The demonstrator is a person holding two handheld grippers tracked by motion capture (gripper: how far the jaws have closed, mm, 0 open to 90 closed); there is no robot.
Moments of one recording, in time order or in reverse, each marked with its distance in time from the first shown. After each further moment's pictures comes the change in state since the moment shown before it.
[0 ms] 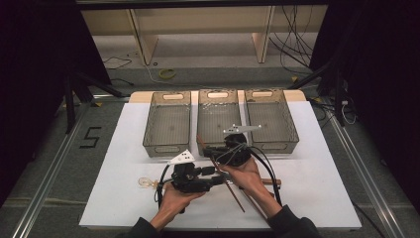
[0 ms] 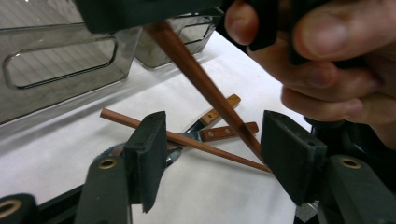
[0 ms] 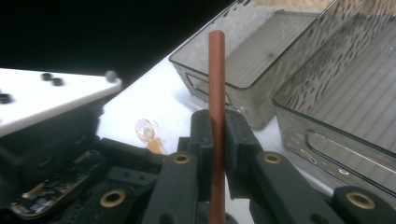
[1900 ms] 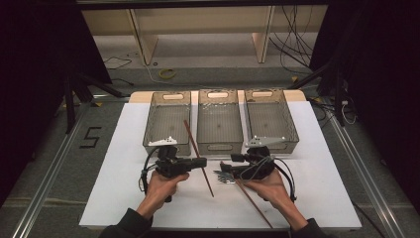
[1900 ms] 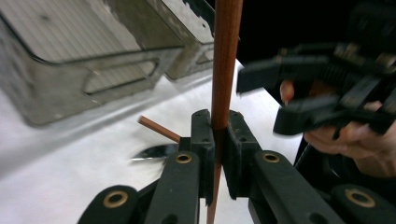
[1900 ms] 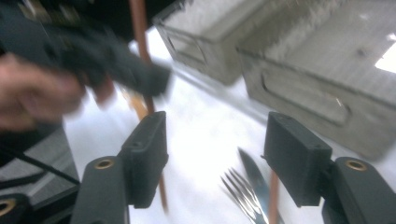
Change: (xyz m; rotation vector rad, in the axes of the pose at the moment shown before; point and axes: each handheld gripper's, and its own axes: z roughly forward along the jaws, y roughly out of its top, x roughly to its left) left arm 0.032 0.035 -0.043 -0.008 0.007 -0.151; right arm -0.018 -0.038 -0.052 0.055 -0.060 -0.053
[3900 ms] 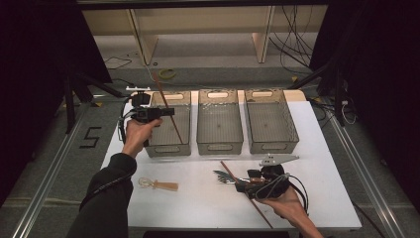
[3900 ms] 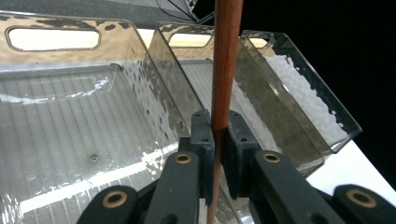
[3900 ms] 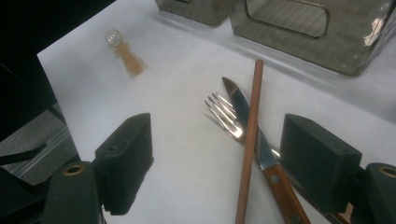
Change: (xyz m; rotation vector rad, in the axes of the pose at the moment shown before) left arm 0.088 0.121 -0.029 -0.046 0.340 -0.069; right arm -0.010 -0.049 -0.020 0.064 -0.015 0.013
